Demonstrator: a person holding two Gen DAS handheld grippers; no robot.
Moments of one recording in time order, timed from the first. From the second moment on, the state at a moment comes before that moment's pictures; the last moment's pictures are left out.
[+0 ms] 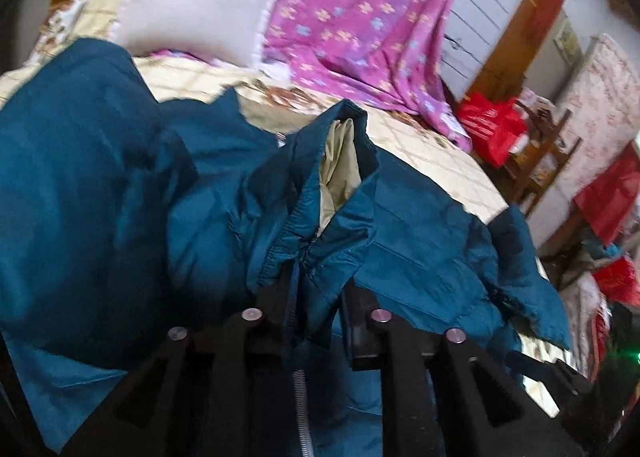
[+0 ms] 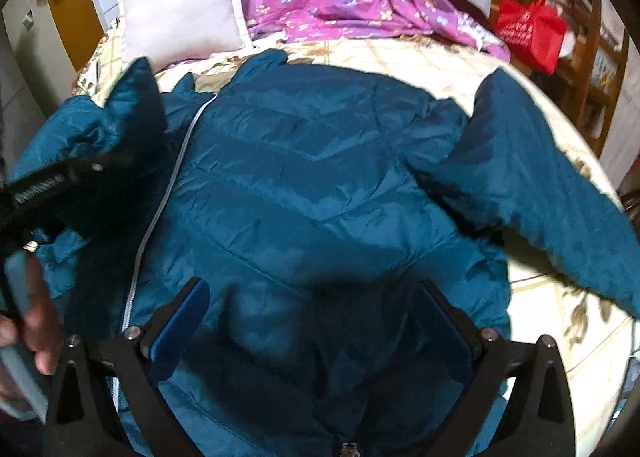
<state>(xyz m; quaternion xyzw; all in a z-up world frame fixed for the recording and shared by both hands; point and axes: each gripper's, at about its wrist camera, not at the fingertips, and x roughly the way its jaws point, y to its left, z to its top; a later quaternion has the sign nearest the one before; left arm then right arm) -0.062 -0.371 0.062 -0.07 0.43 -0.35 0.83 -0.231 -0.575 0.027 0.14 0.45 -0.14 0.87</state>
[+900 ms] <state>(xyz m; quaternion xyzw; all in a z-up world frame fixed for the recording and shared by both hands) -0.055 -0.163 0.116 -0.05 0.38 -0.27 0.88 -0.131 -0.559 0.014 0.25 0.44 -0.10 0.86</state>
